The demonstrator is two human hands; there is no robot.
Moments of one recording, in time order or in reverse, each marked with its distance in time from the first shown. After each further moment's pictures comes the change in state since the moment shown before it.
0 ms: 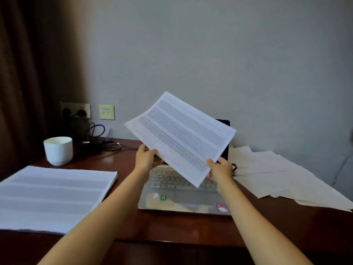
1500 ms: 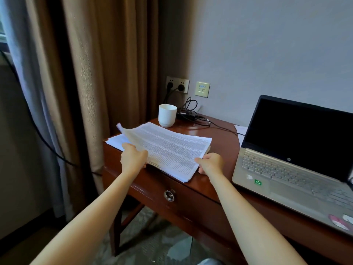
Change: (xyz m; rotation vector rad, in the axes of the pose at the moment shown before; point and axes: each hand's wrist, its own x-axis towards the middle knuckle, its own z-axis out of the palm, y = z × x) left_hand -0.098 0.019 -0.267 0.704 0.775 -0.051; right_hand -0.125 0.064 0.216 -0.432 -0.543 0.052
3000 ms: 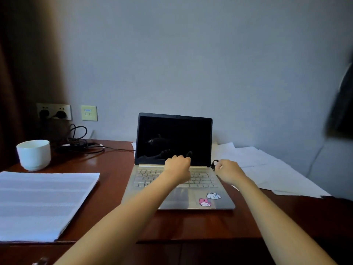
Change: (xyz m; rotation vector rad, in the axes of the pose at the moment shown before) left_hand -0.218 0.188 0.250 0.780 -0.660 1.238; right_hand -0.039 0.062 -0.335 -0.678 0.378 0.112
